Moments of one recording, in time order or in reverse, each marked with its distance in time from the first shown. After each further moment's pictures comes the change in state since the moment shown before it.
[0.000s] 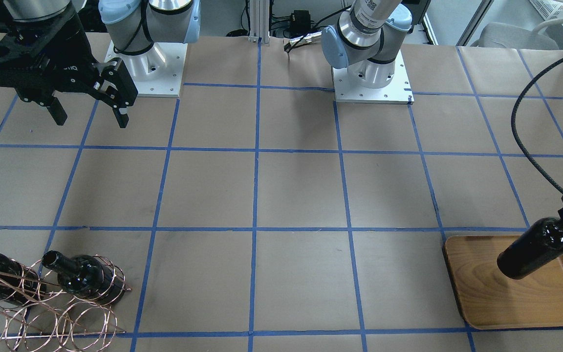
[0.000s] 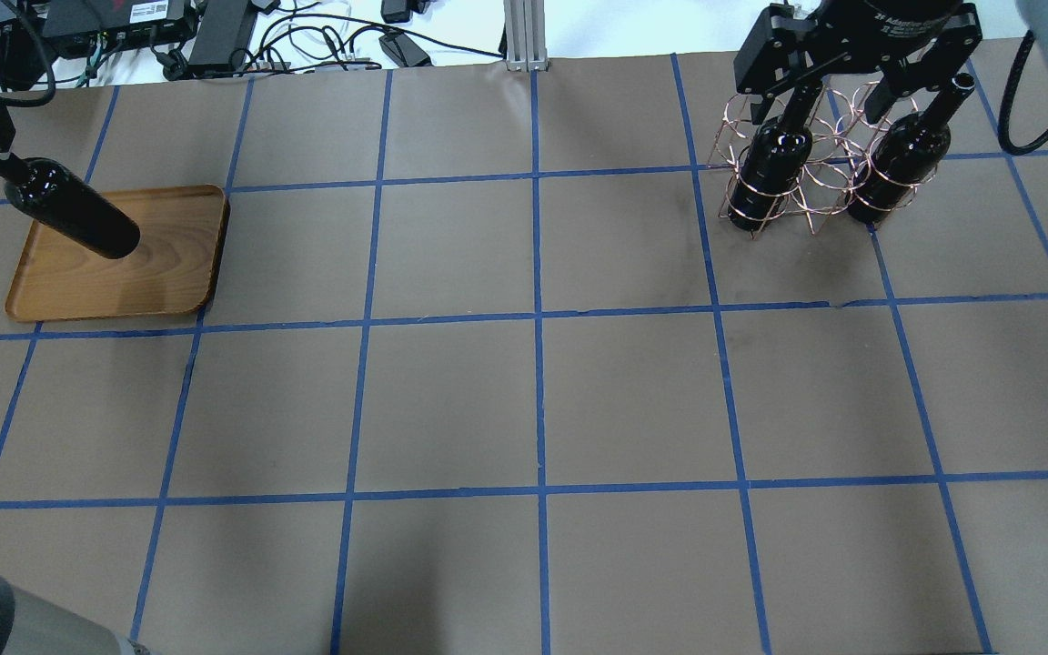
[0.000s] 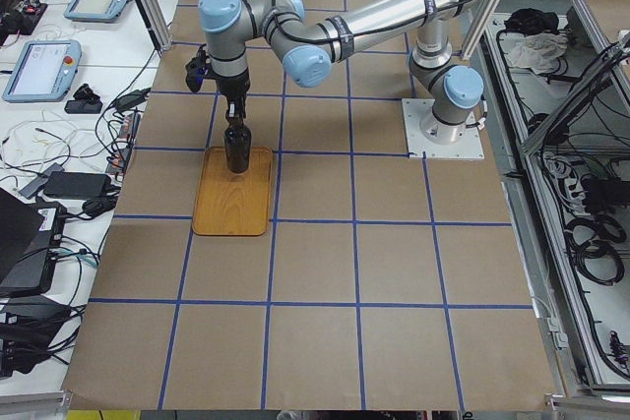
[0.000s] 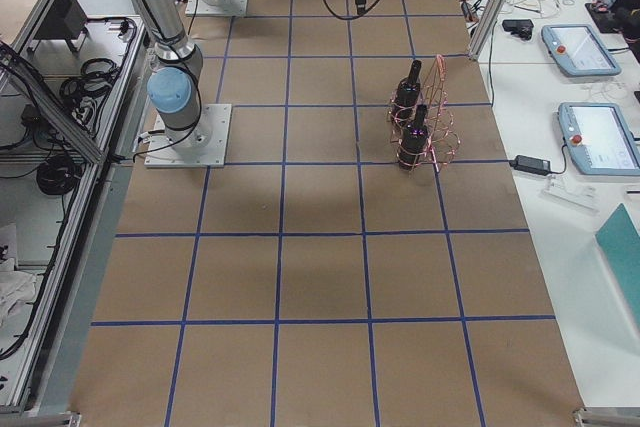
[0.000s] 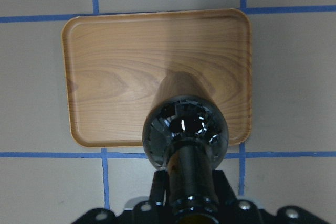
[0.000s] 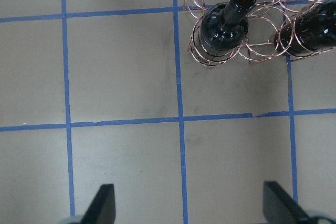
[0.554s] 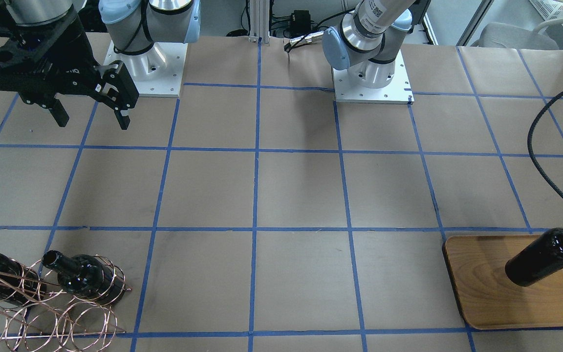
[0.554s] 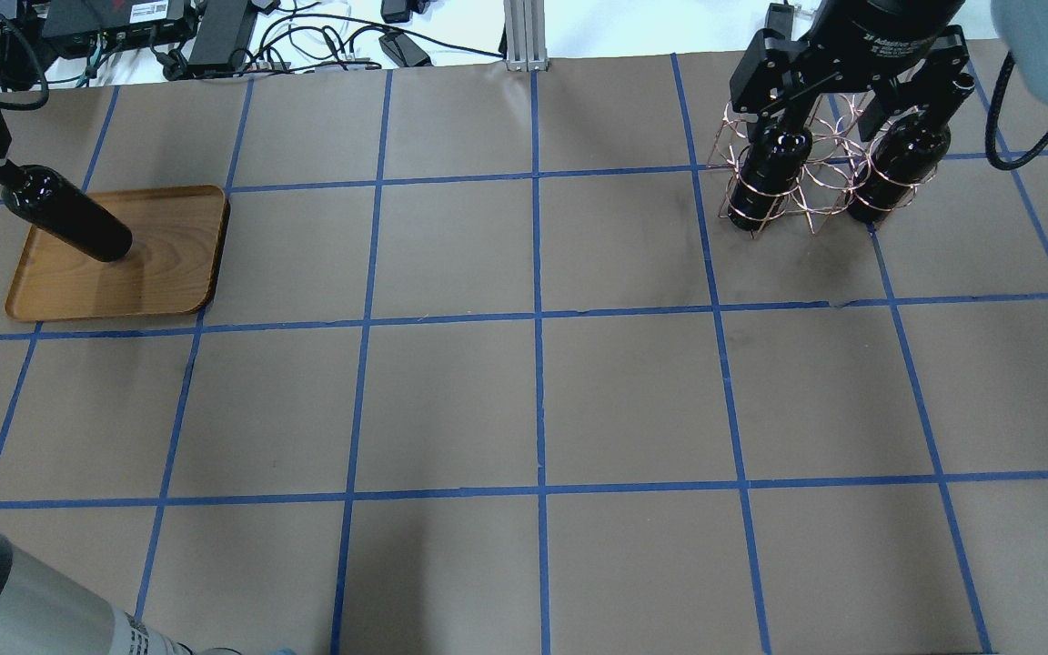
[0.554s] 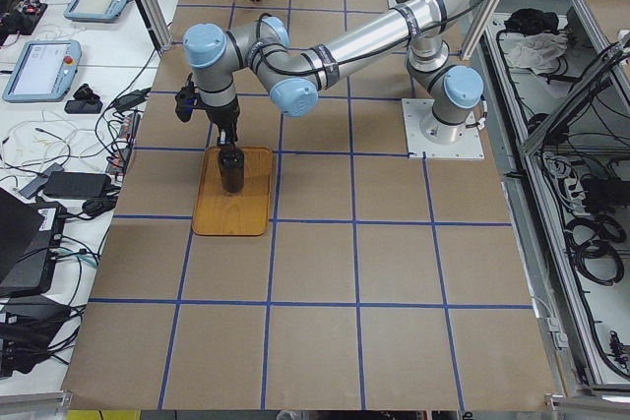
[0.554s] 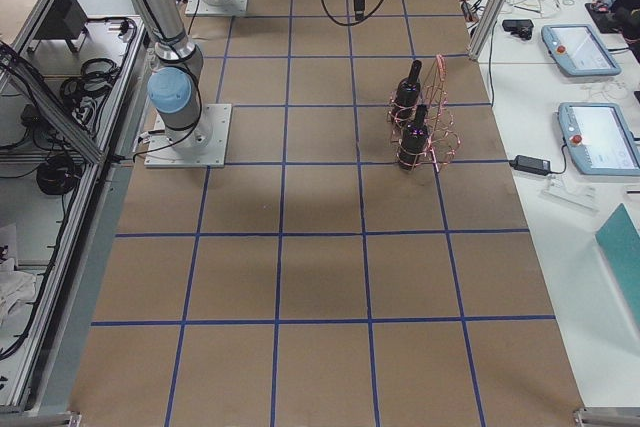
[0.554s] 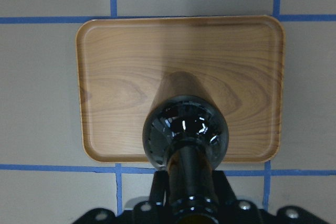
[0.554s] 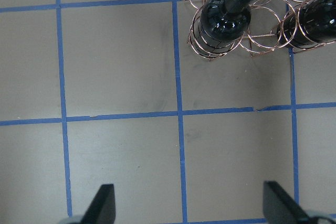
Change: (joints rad) left arm 0.022 -0.083 0.045 0.024 0.001 0.008; right arm -0.001 0.004 0.030 0.004 -0.005 0.000
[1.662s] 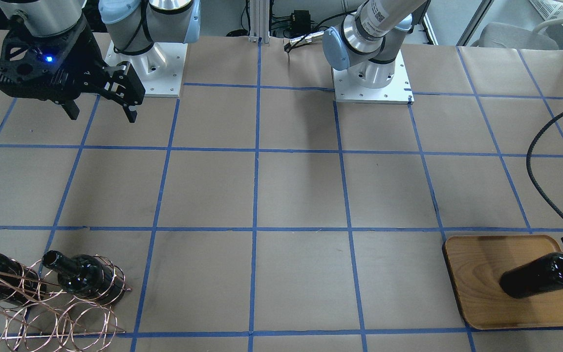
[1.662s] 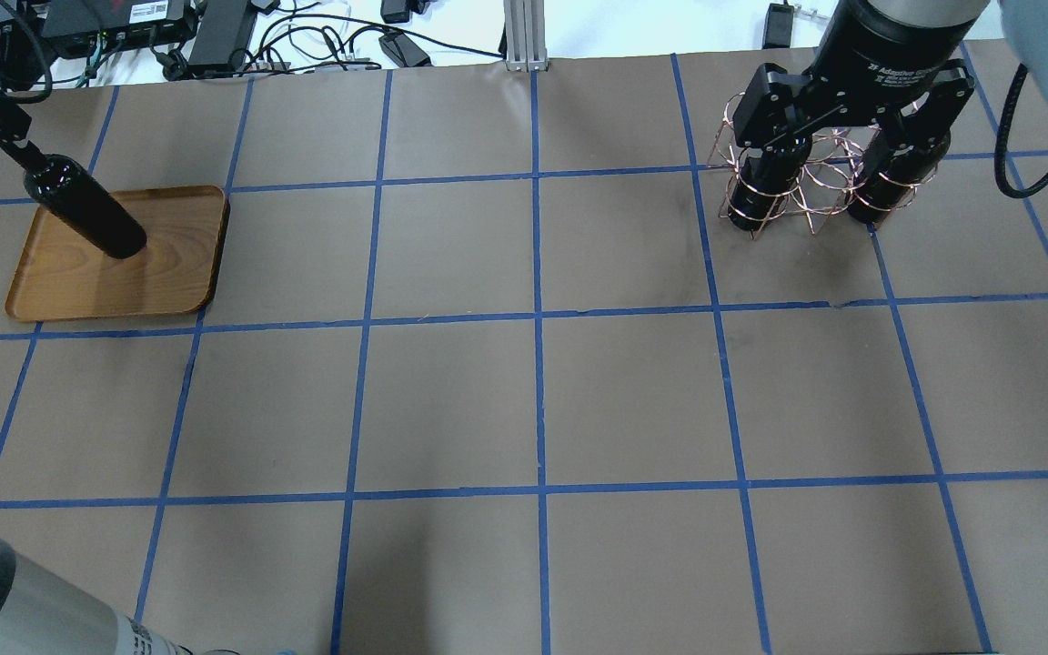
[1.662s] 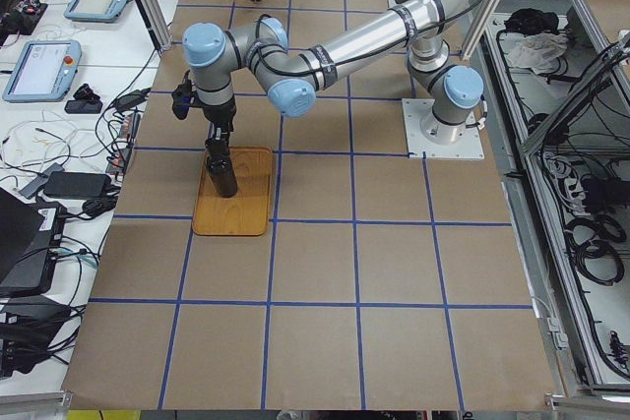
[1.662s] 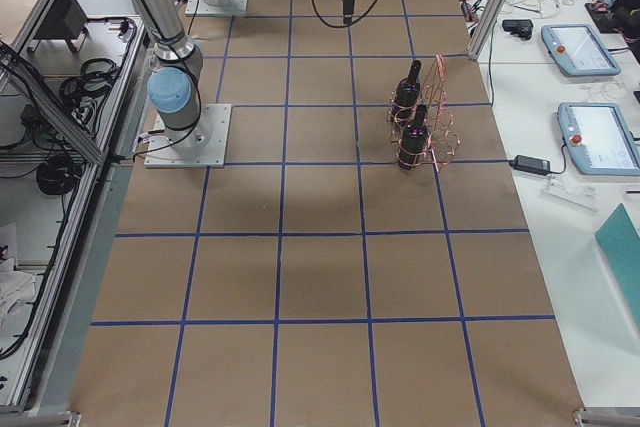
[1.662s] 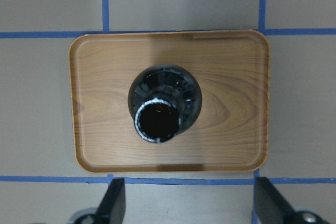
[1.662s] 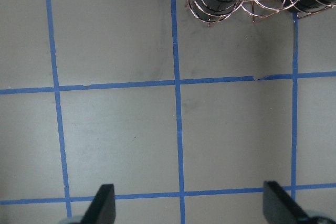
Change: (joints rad) left arm -0.019 0.045 -0.001 -0.027 -0.027 -0.006; right arm 0.001 -0.013 0.010 0.088 -0.002 -0.003
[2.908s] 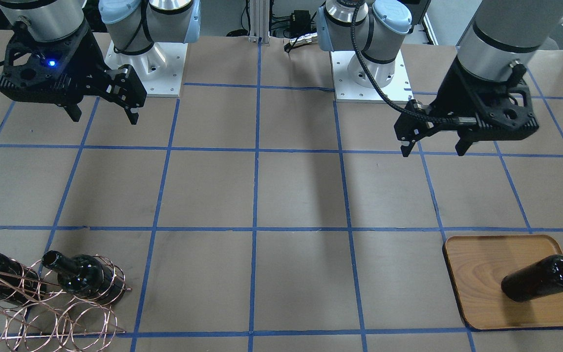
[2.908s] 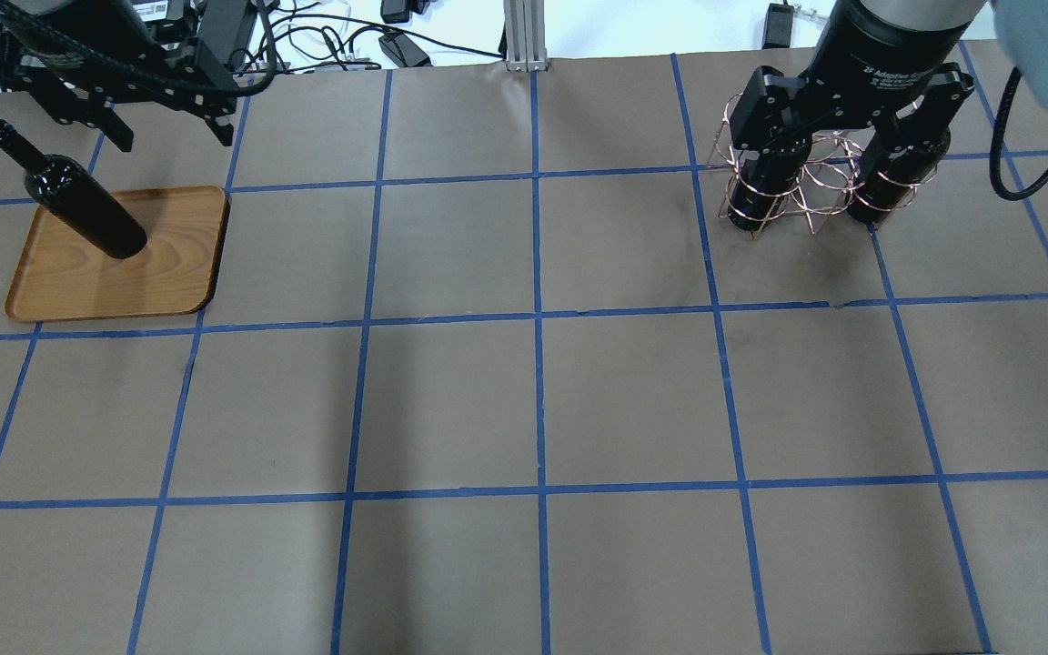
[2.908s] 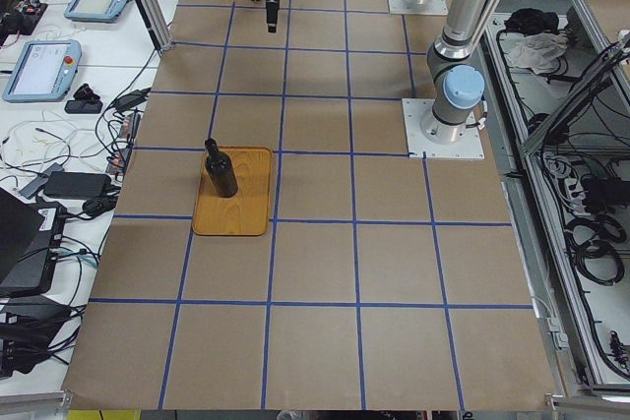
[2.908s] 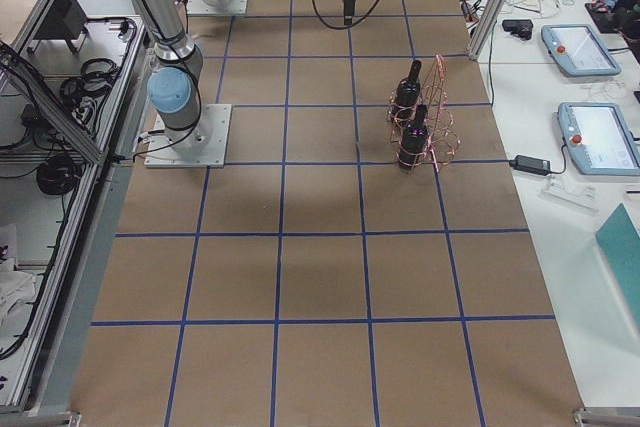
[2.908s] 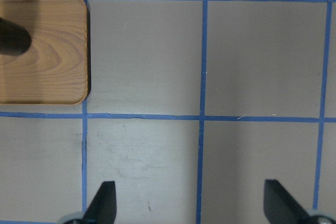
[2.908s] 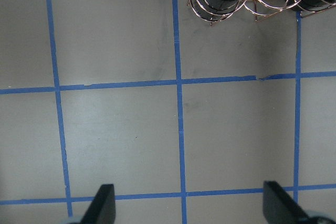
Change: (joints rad) left arm -0.469 0.341 -0.223 -0.073 0.022 -0.504; right arm 0.000 0.007 0.002 -0.003 0.005 0.001
